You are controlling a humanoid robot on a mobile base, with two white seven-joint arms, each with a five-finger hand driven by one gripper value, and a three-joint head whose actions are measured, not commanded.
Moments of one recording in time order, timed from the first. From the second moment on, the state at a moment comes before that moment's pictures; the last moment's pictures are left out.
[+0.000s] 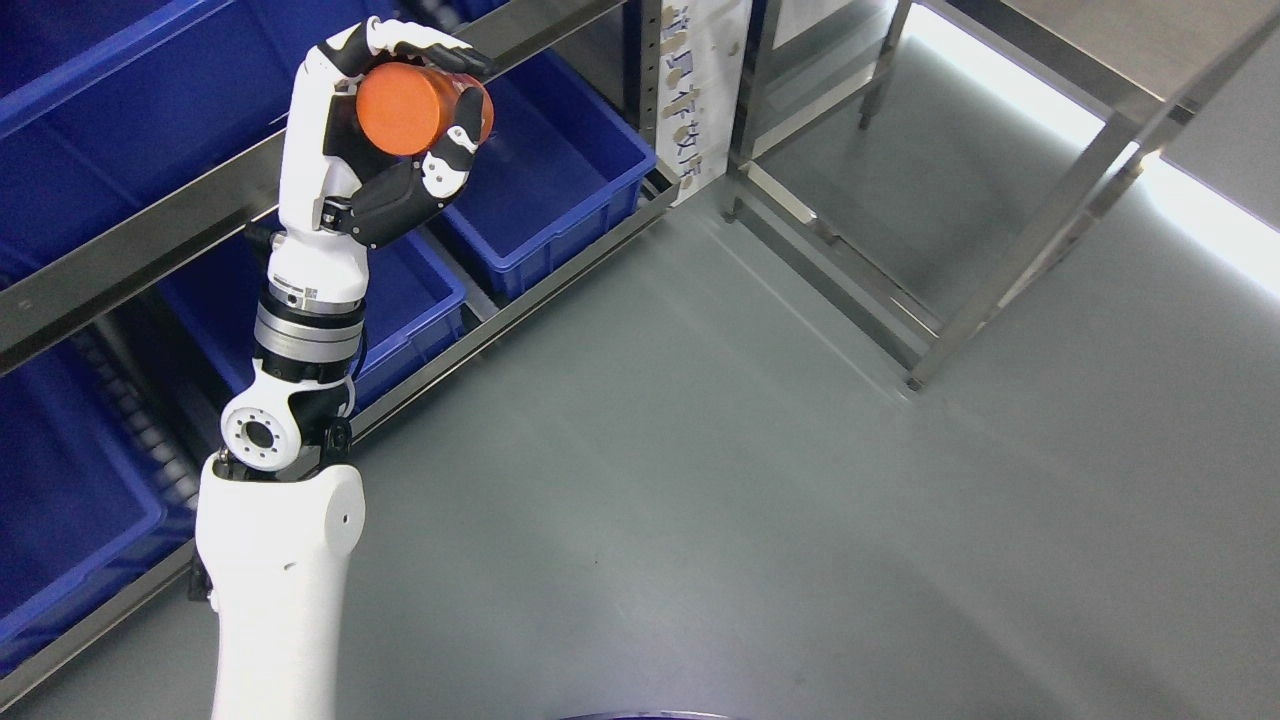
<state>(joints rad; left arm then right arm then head) -0.33 0.00 0.01 -1.70 0.21 -0.54 -0.42 0.00 0.00 0.00 0.00 0.00 -0.02 -0.06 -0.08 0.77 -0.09</state>
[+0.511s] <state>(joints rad) -0.34 0.00 0.00 -1.70 0.21 -0.51 -0.41 0.00 0.00 0.00 0.00 0.00 -0.02 -0.06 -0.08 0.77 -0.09</state>
